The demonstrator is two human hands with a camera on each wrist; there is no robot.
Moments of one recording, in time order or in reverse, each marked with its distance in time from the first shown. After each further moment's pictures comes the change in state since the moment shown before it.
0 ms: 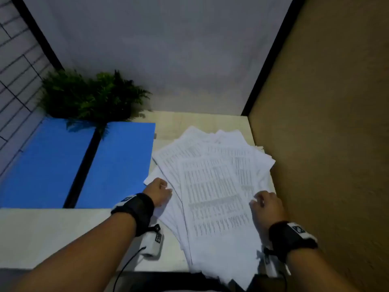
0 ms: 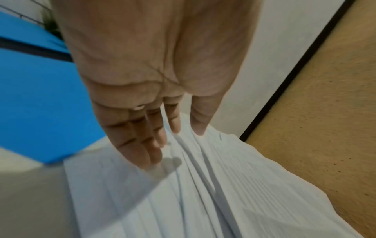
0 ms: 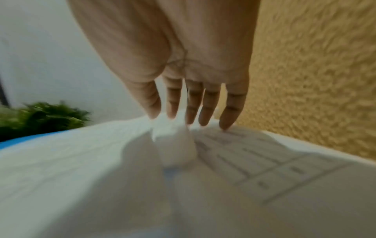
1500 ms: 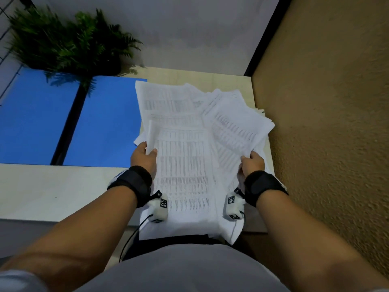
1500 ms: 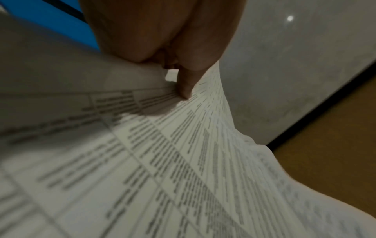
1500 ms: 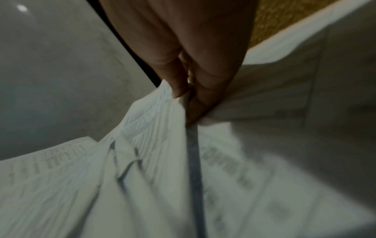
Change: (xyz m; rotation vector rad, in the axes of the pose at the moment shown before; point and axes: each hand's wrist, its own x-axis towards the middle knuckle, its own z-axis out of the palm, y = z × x) left_hand -0.024 -0.010 0.031 -0.392 0.417 0.086; right_hand 0.030 -0.026 0.029 0.683 0.033 0.350
